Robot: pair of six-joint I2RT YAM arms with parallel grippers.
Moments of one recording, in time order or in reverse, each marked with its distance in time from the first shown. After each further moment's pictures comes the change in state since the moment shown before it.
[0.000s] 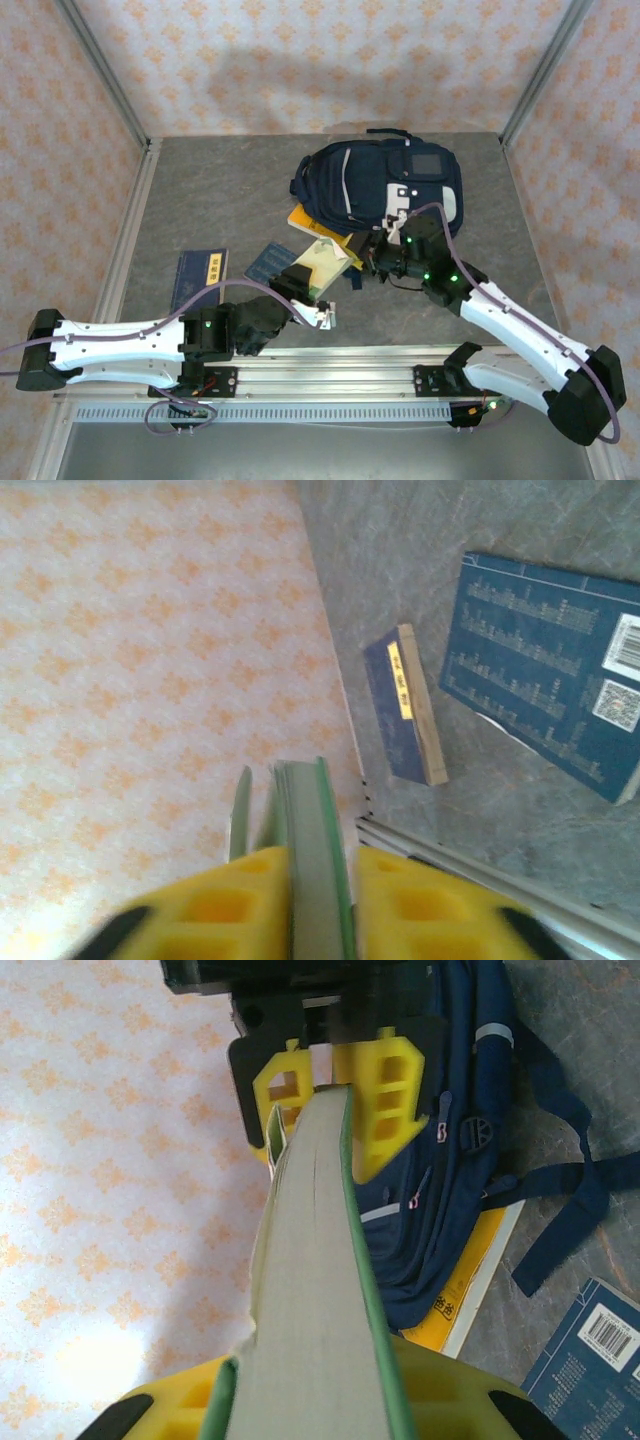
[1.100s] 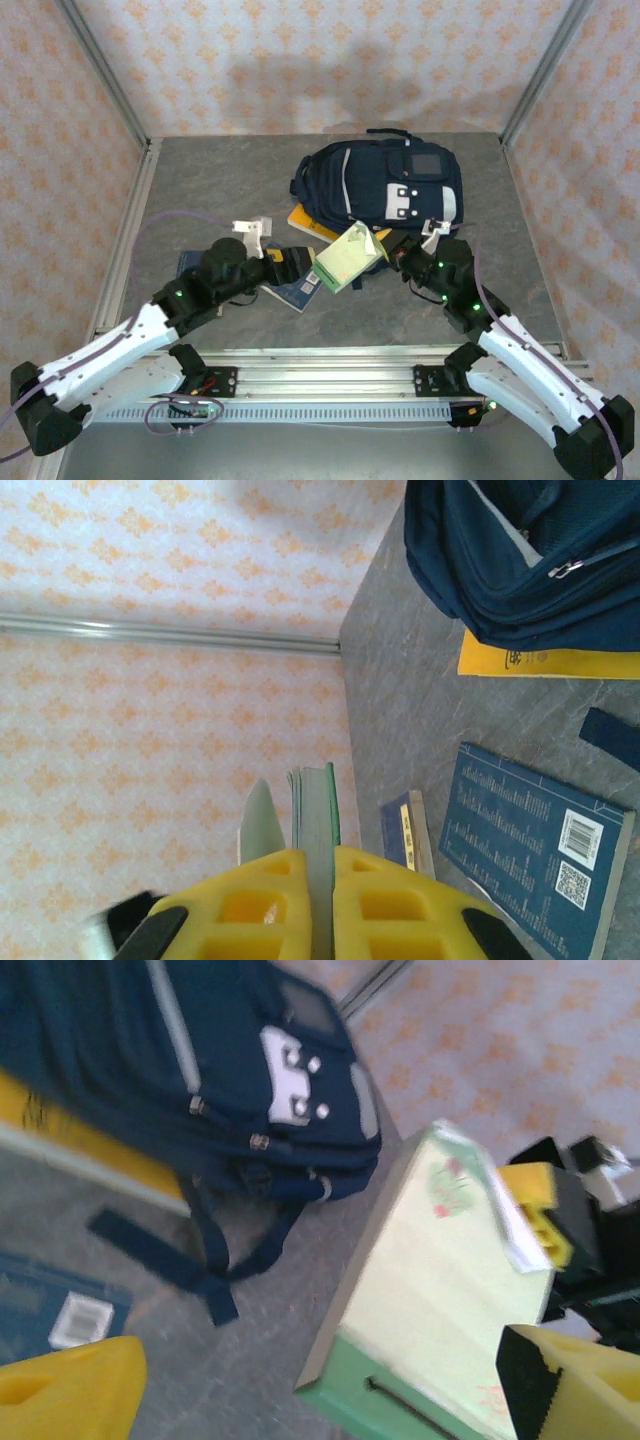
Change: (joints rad) left arm 0.586 -0.074 -0.034 -0.089 0.821 -1.950; right arm -0.093 -0.270 -0.217 0.130 0.266 -0.072
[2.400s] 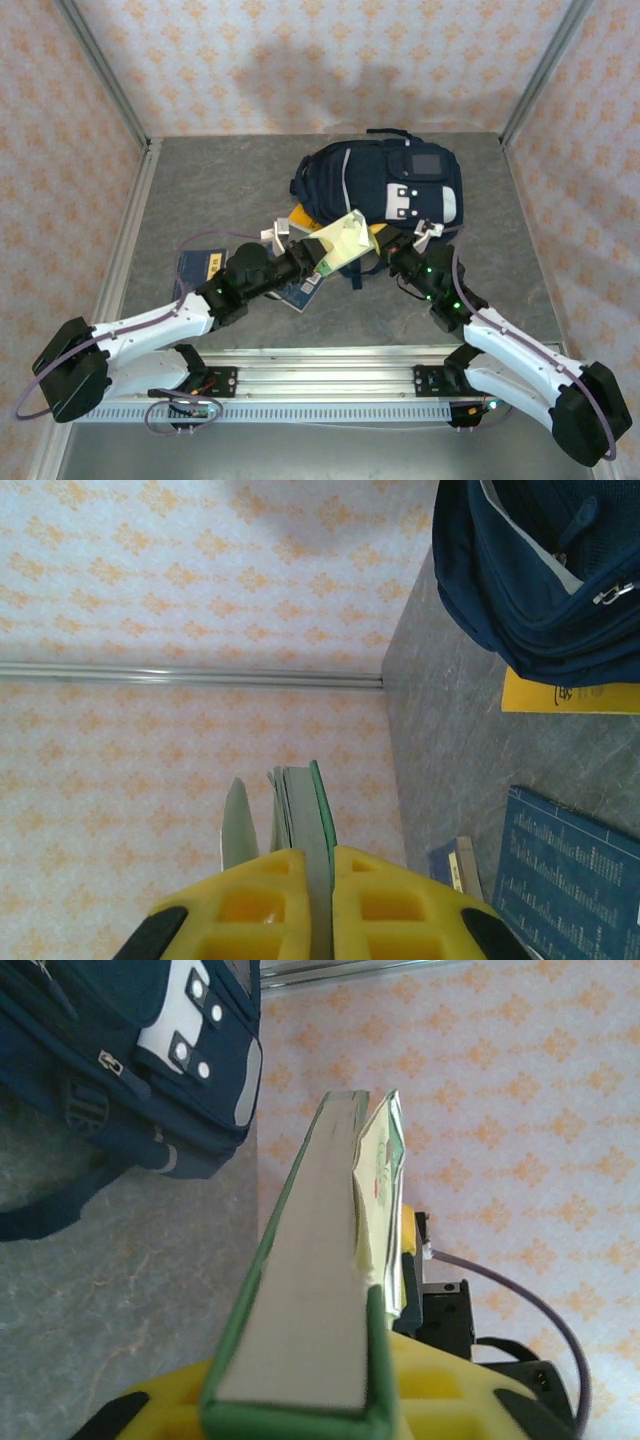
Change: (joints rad) left arm -0.042 0.233 -0.102 0.565 0.063 -0.507; right arm 0.045 0.145 -0.113 0.365 0.099 0.086
